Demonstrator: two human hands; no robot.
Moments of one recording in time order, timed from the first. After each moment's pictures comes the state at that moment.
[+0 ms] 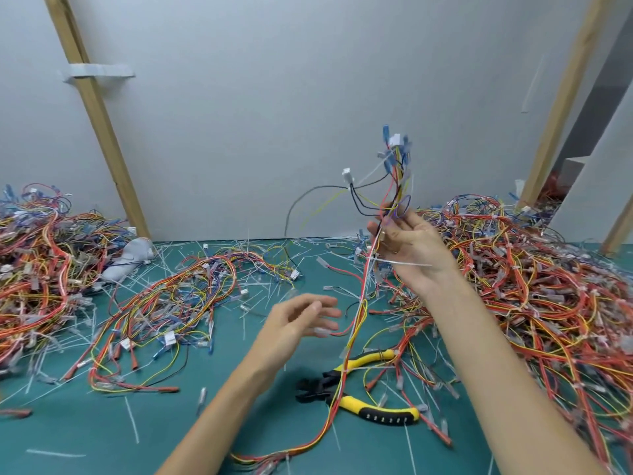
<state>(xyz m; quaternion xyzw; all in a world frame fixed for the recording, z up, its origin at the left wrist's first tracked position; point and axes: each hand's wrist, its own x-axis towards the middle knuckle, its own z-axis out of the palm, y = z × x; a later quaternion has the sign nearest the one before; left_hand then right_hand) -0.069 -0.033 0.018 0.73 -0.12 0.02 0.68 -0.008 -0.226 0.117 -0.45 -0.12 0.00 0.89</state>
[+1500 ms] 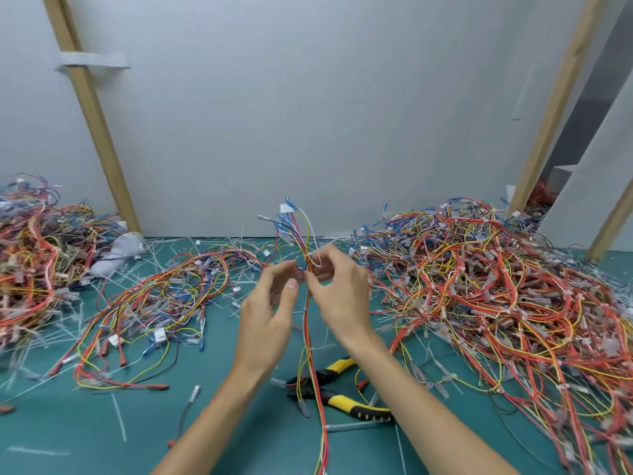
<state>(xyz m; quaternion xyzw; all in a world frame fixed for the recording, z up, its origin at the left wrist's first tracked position) -0.079 -0.038 0.033 0.74 -0.08 0.29 0.61 -0.032 -0.147 0.051 -0.82 -0.17 -0.30 0.46</state>
